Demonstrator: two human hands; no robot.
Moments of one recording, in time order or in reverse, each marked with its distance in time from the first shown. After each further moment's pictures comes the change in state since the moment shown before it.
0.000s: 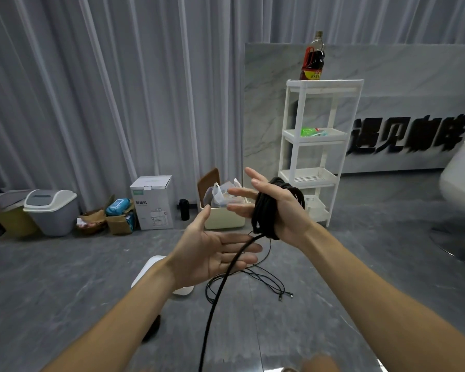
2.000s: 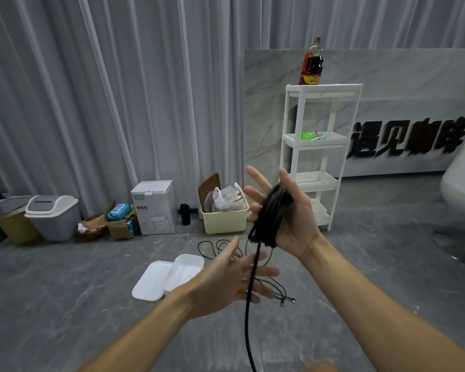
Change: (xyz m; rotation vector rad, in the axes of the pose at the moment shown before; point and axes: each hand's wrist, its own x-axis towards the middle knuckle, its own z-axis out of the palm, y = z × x) left_hand 0.016 -0.041 0.011 0.364 -0.046 -0.055; right_hand -0.007 0.001 -0.006 0.358 -0.123 -0.038
